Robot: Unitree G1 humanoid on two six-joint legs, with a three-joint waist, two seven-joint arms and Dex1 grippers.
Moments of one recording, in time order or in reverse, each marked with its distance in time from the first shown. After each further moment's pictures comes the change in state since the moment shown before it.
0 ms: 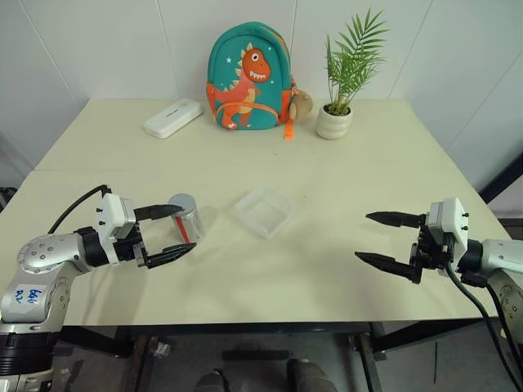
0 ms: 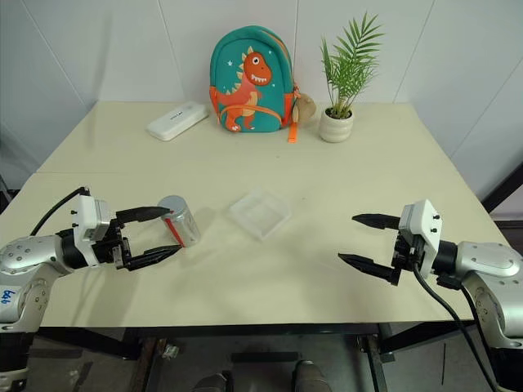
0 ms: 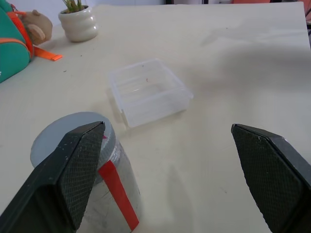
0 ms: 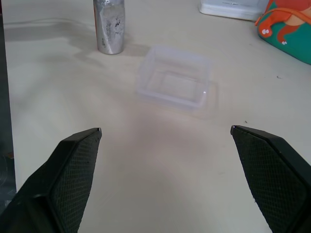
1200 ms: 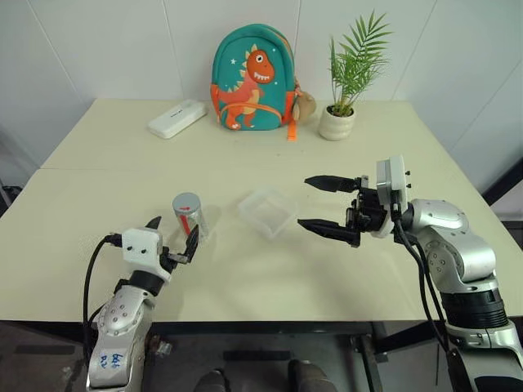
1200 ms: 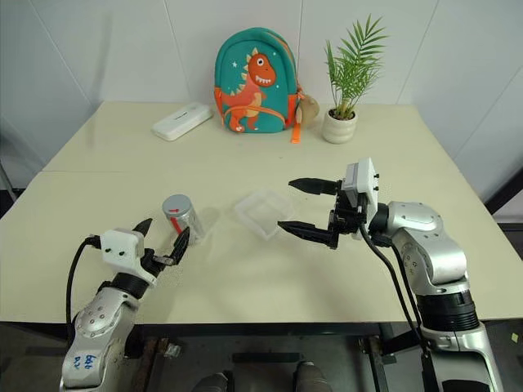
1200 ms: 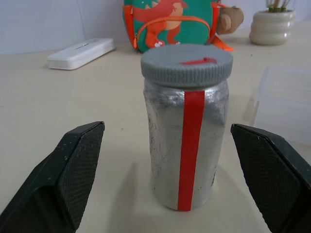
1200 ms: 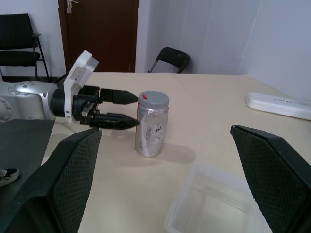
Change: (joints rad) left arm 0.220 -0.577 -0.071 -0.234 0.384 -0.008 0.911; right arm -0.382 0.251 0.207 0.077 0.040 0.068 0.002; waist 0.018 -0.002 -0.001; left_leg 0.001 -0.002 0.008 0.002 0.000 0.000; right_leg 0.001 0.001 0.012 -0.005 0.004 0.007
